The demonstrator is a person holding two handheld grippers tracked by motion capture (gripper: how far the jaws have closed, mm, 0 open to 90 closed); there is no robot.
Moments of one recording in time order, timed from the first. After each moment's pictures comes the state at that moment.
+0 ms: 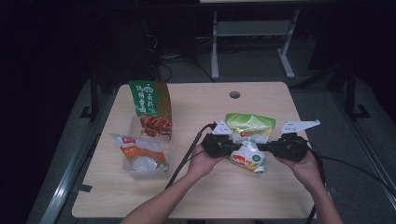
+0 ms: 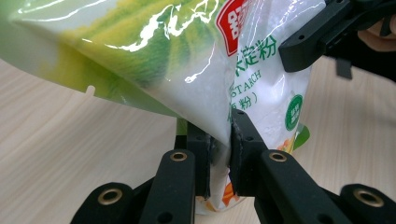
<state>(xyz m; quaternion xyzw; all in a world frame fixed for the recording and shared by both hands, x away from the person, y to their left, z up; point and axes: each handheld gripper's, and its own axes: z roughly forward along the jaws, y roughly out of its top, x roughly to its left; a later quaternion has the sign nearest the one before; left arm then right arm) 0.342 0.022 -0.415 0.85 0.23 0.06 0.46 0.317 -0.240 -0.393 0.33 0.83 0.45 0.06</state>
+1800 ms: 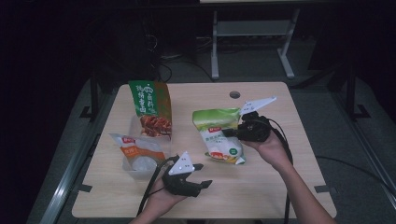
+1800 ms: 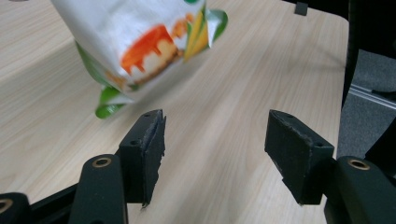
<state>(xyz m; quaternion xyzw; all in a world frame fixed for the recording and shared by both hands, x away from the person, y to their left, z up) 0.245 0.123 -0.419 0.86 0.22 0.08 0.46 0.350 -0.140 -0.334 0.27 0.85 0.45 0.05</state>
